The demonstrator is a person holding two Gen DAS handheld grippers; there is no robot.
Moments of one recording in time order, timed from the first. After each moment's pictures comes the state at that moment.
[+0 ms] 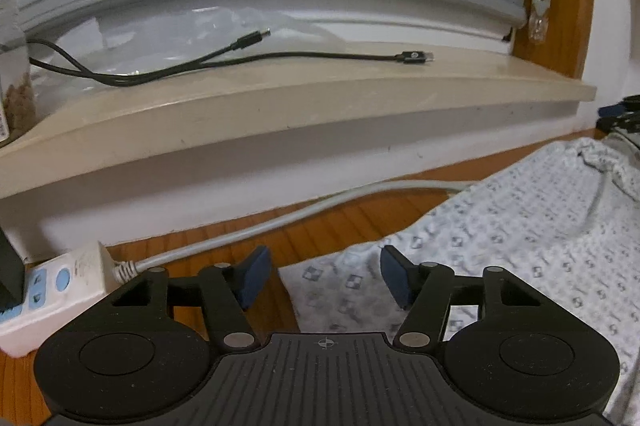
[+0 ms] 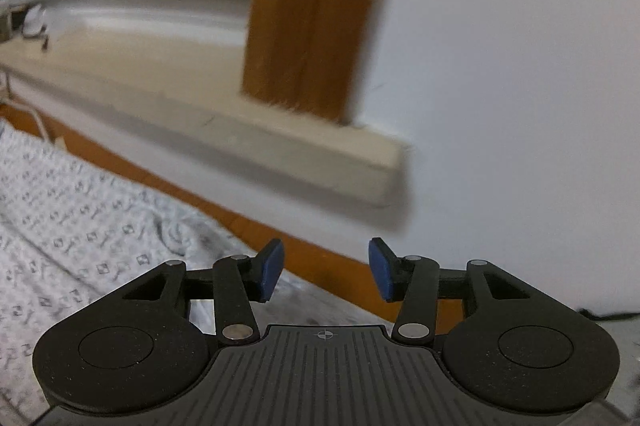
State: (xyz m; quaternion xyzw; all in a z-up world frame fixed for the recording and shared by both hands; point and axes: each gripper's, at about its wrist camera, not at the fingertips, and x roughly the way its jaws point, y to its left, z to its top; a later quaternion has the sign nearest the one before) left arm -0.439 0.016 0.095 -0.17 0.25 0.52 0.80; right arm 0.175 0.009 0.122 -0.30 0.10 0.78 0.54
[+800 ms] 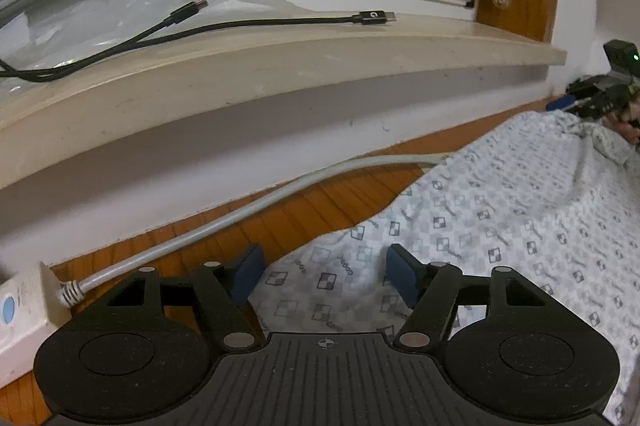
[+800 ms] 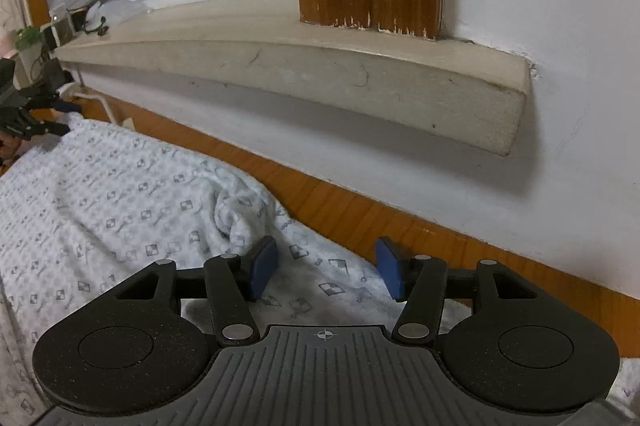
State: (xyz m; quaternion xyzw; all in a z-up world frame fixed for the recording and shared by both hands) left arm -0.425 0.029 0.077 -0.16 0.28 0.46 0.82; right arm 0.164 0.035 0.092 -0.31 0.19 0.84 0.40
